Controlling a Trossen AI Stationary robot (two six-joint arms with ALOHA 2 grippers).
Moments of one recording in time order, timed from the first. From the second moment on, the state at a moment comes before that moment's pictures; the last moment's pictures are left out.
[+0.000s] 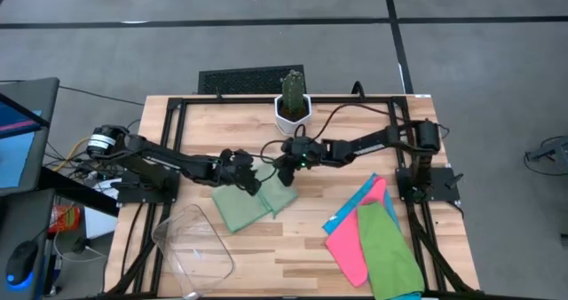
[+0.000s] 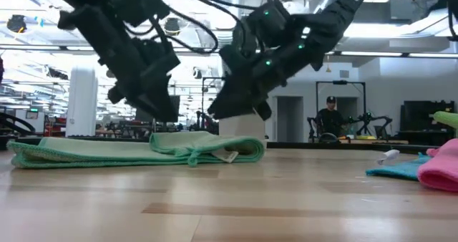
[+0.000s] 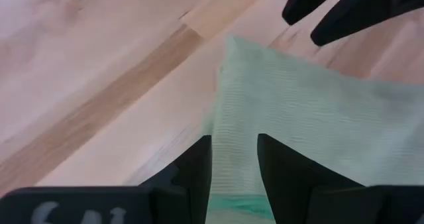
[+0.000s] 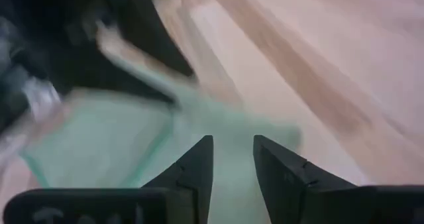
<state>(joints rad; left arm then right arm) -0.09 1.47 0.68 -0.16 -0.48 -0.73 -0.11 1.91 1.02 0.30 -0.01 0.37</state>
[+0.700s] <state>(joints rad) -0.03 1.58 0.62 -0.07 -0.36 -0.71 -0.17 1.95 1.08 0.28 -0.11 0.42</state>
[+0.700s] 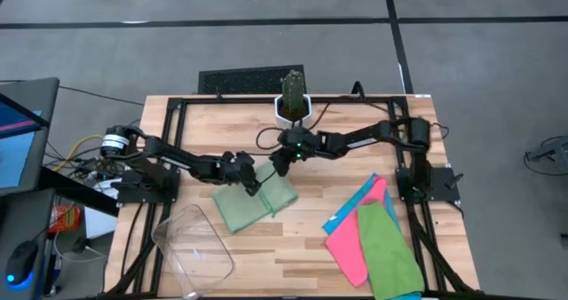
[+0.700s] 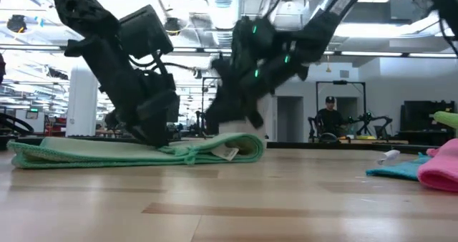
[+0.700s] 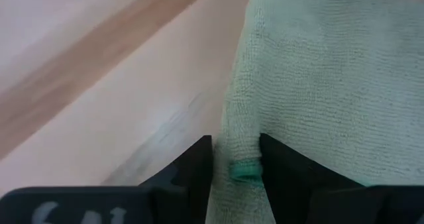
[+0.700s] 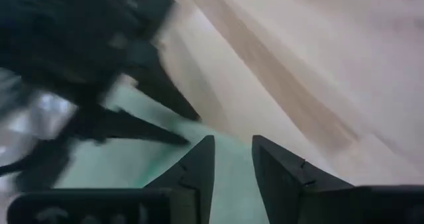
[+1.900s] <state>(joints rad) -0.05 1.68 0.62 0.18 -0.30 -0.72 0.14 1.85 0.85 0.53 0.11 0.34</state>
